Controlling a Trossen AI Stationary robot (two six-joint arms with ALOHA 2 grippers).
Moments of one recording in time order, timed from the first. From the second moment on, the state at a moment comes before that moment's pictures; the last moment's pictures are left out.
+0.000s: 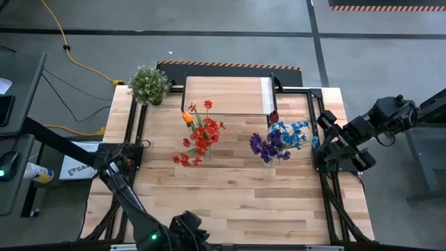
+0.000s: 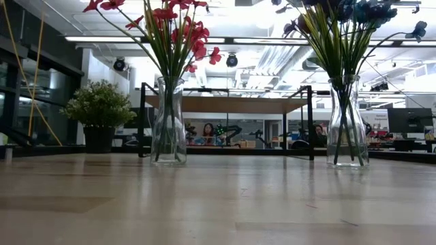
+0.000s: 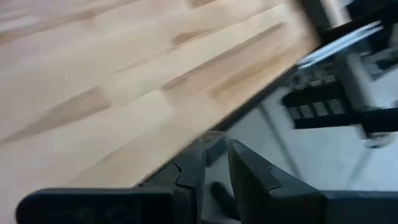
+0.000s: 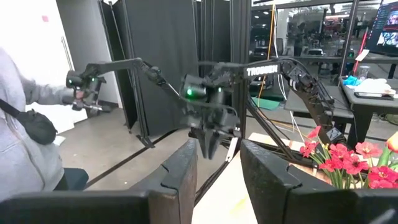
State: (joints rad) left arm -0.89 2.13 2.14 -1.18 -0.63 -1.87; right arm 0.40 0.61 1.11 -0.49 -0.17 0.06
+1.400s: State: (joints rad) left arm -0.75 2.13 1.64 -1.23 -0.76 -2.09; right arm 0.40 0.61 1.11 -0.49 -0.03 0.06
